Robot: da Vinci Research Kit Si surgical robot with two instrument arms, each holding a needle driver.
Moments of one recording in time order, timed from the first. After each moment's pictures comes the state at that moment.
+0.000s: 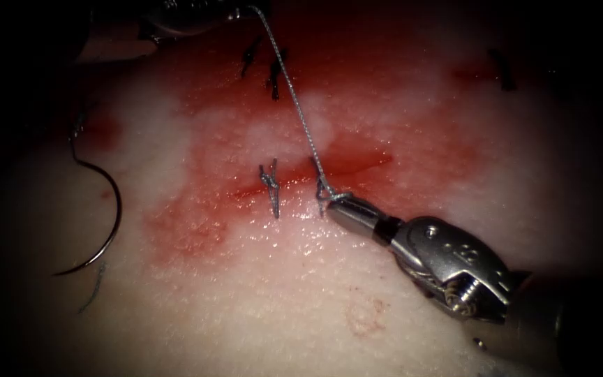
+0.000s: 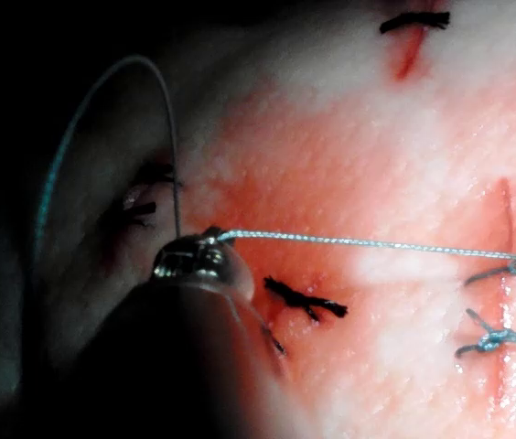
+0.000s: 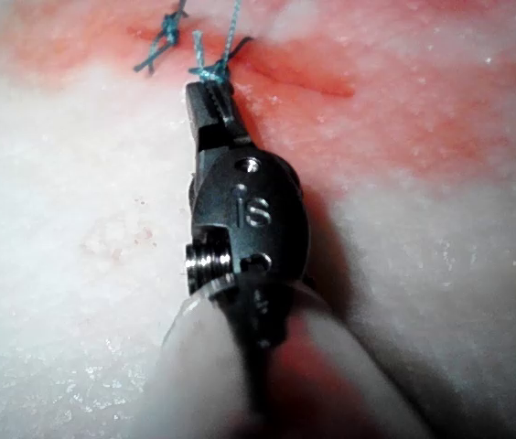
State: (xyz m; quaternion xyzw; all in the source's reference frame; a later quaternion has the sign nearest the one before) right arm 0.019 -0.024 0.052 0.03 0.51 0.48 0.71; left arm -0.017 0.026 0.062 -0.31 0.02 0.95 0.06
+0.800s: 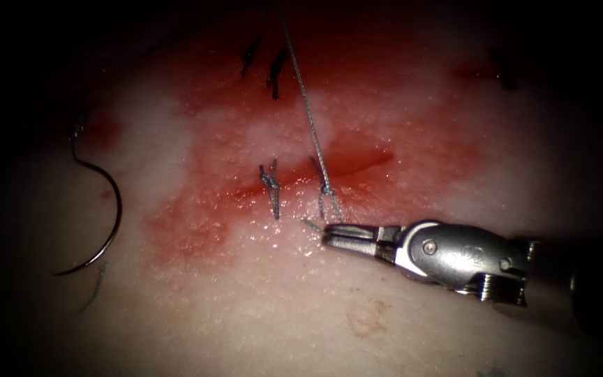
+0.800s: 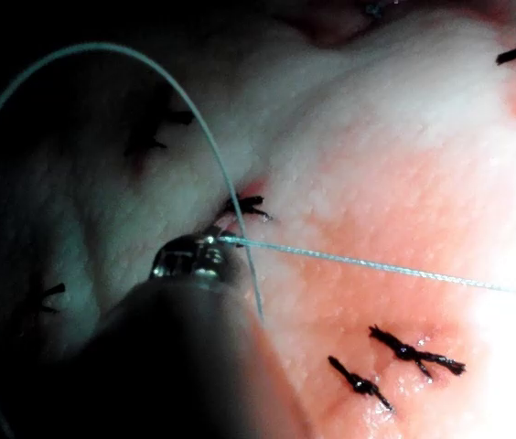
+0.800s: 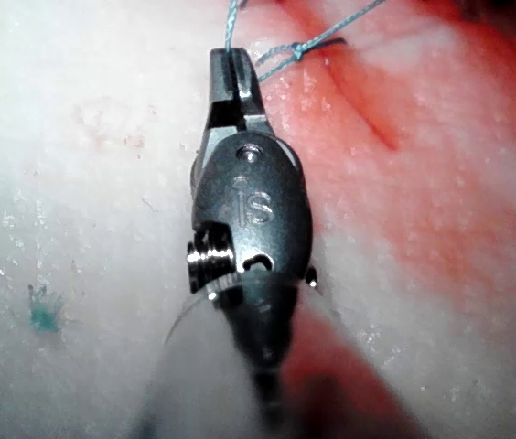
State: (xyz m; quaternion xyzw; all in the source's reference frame) right arm 0.020 -0.023 0.052 0.00 0.61 0.21 0.76; left arm -0.017 0.034 0.064 -0.30 0.05 0.95 0.10
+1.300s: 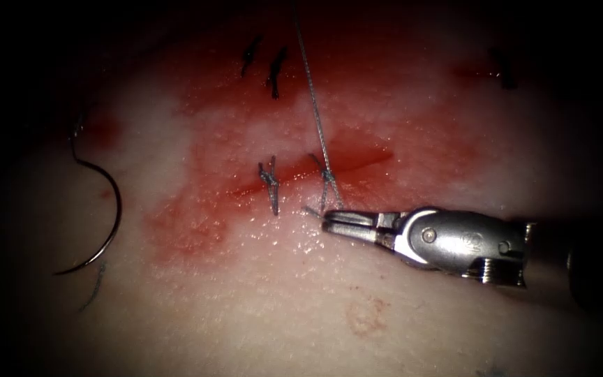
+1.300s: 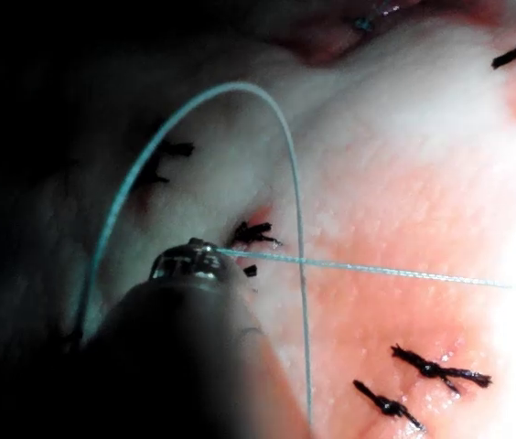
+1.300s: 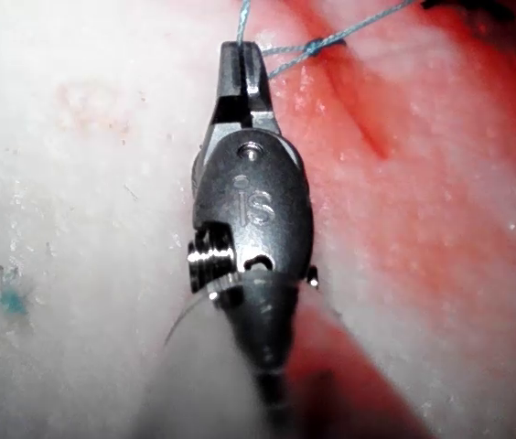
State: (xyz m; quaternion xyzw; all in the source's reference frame) right arm 0.020 -0.024 0.054 0.01 0.60 0.18 0.78; left arm -0.017 0.037 0.064 -0.23 0.16 0.96 0.06
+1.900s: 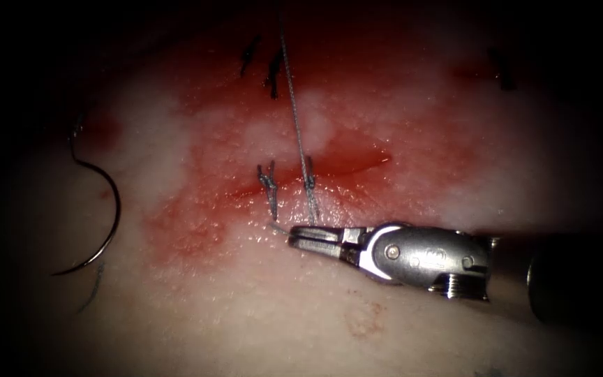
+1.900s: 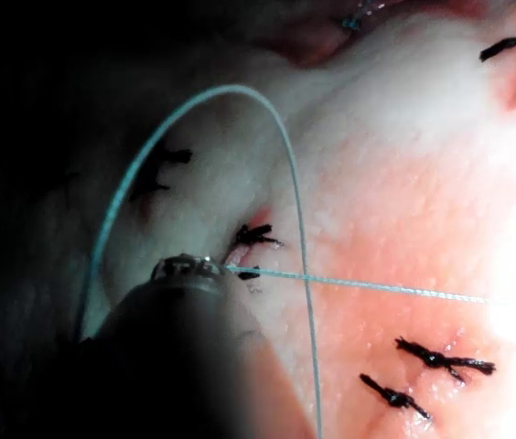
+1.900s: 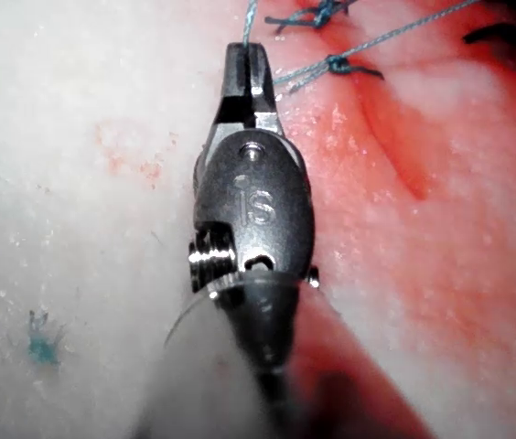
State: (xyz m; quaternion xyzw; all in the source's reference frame) right arm 0.023 -0.028 0.054 0.04 0.58 0.14 0.80; left arm -0.015 0.039 0.063 -0.19 0.21 0.96 0.05
